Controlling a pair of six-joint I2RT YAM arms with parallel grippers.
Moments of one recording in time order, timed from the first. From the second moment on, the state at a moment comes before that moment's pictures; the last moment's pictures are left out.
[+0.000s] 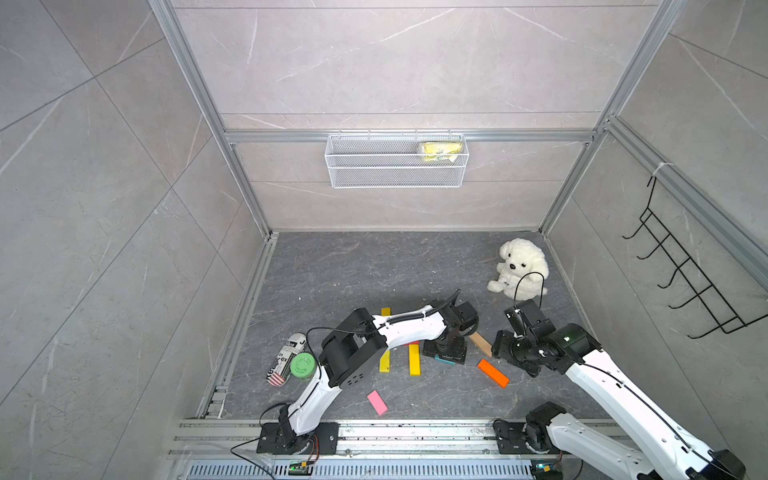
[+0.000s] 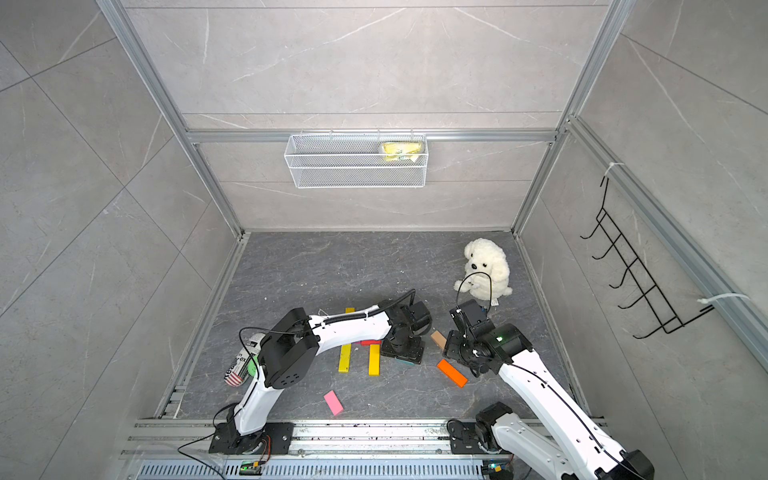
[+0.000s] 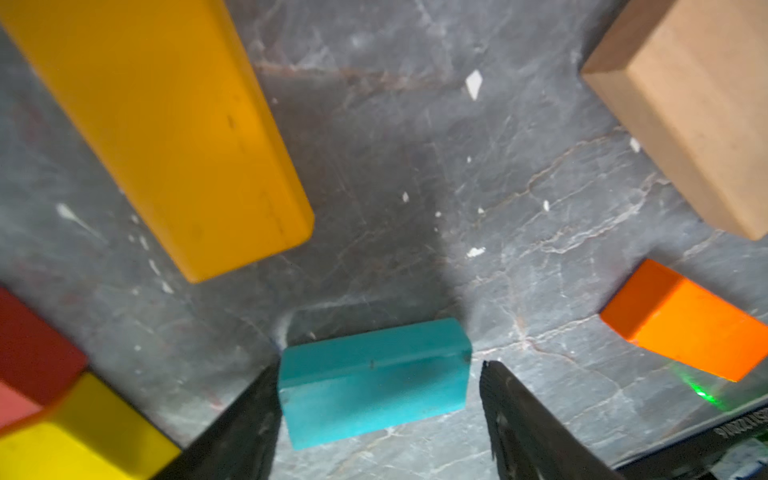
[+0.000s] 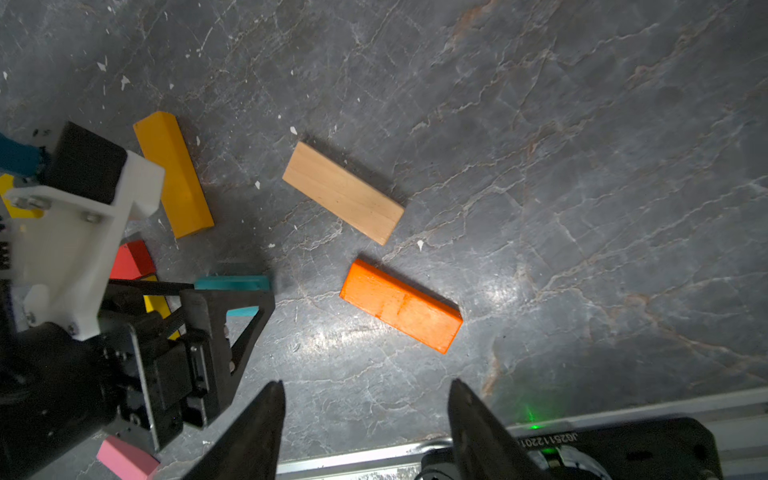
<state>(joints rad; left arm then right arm) -1.11 2.18 1.69 -0.91 0.12 -0.76 0.44 0.92 0.84 -1.14 0.06 0.79</state>
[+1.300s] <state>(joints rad) -0.57 1.08 1.11 -0.94 -0.06 -0.75 0.81 1.55 0.90 -0.70 0.04 0.99</state>
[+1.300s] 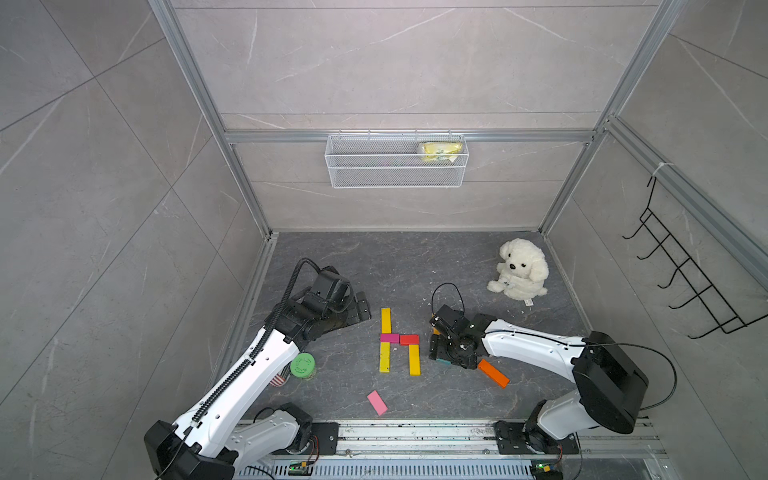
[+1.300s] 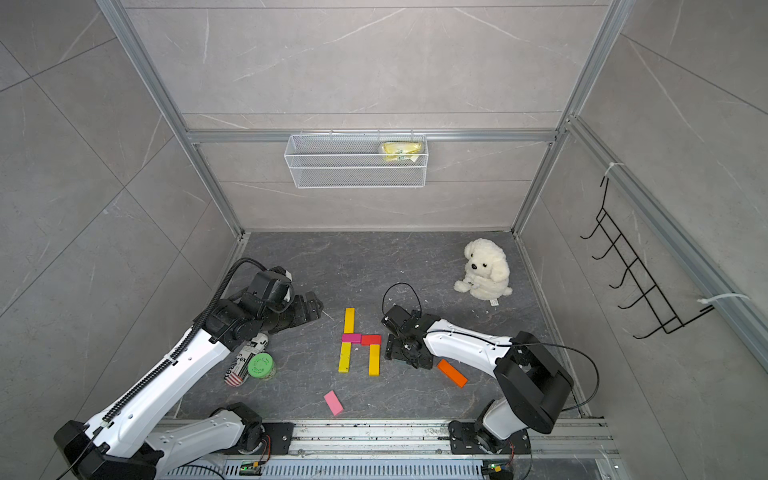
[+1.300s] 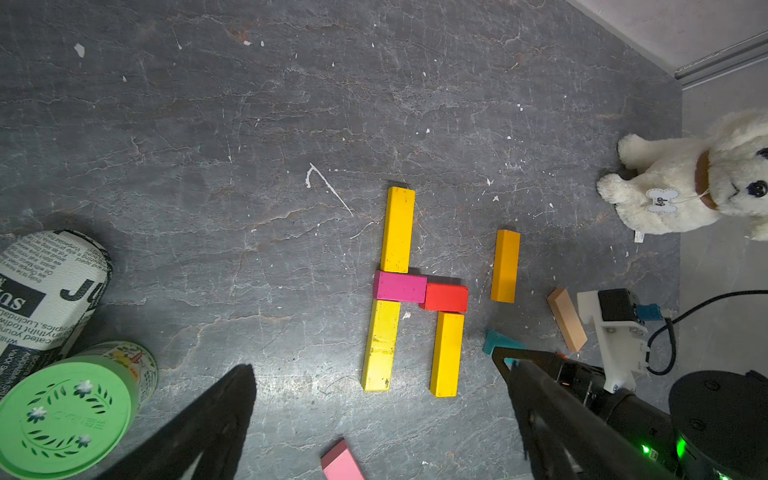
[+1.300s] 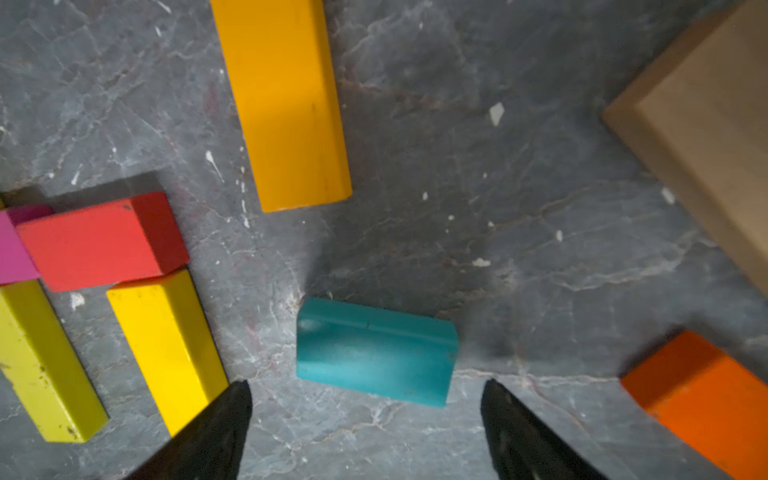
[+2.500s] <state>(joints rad) -0.57 1.09 1.07 -0.92 -0.05 -0.74 0.75 1.67 0.97 -0.70 0.07 0.70</state>
